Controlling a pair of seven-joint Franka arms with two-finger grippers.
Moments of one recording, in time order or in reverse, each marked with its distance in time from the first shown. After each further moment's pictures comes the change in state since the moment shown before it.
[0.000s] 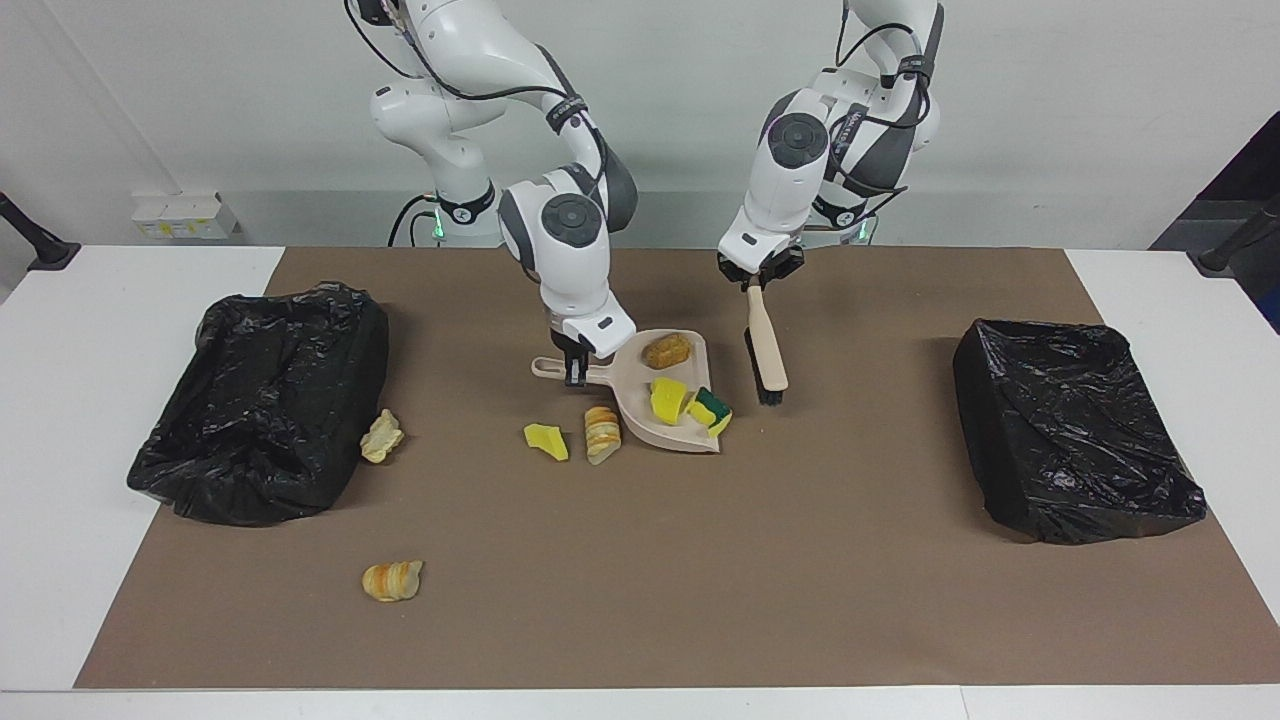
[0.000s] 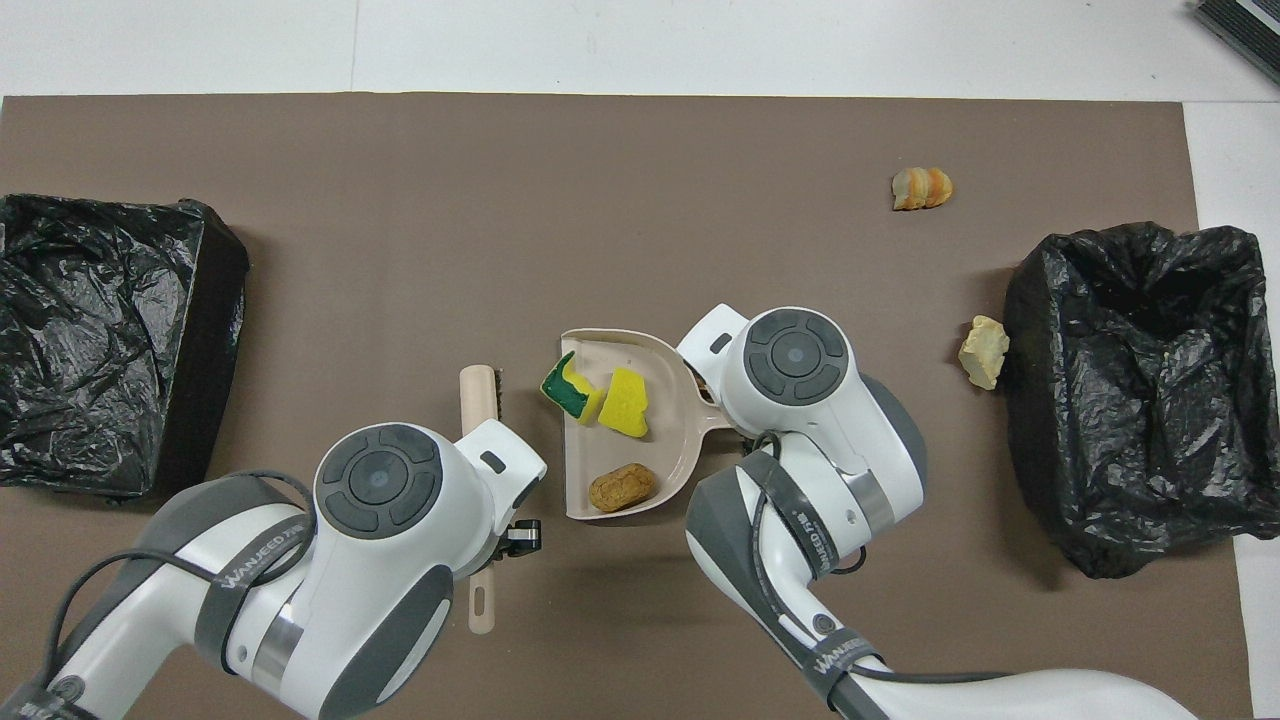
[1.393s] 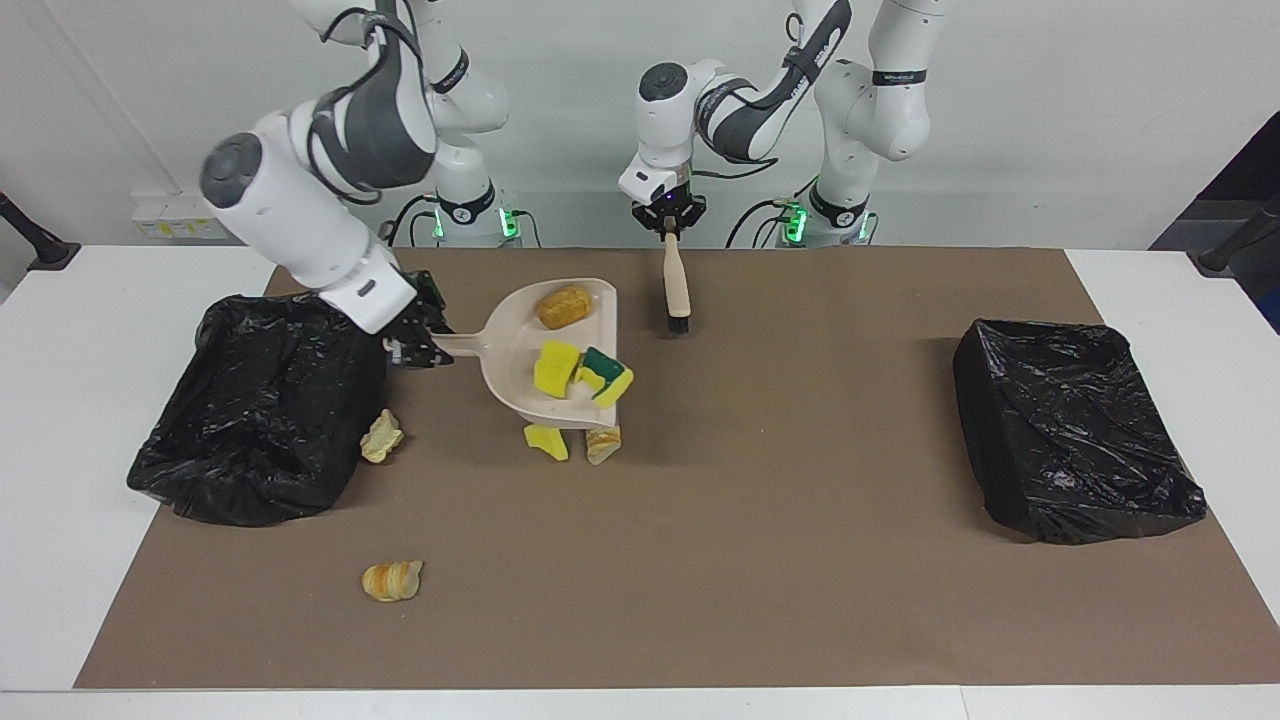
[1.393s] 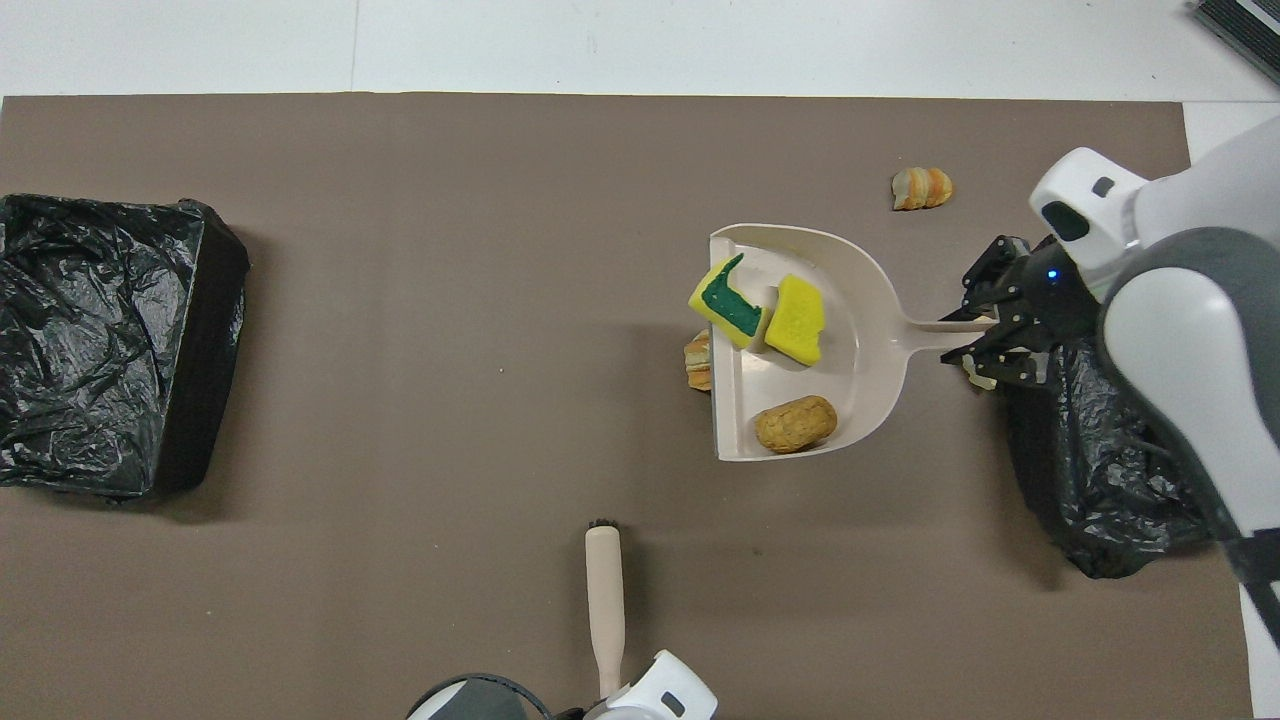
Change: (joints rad) left arm -0.491 -0.033 -0.018 -0.189 0.001 0.233 -0.462; right arm -0.451 -0.077 -0.005 0.291 0.272 -0.468 -0.437
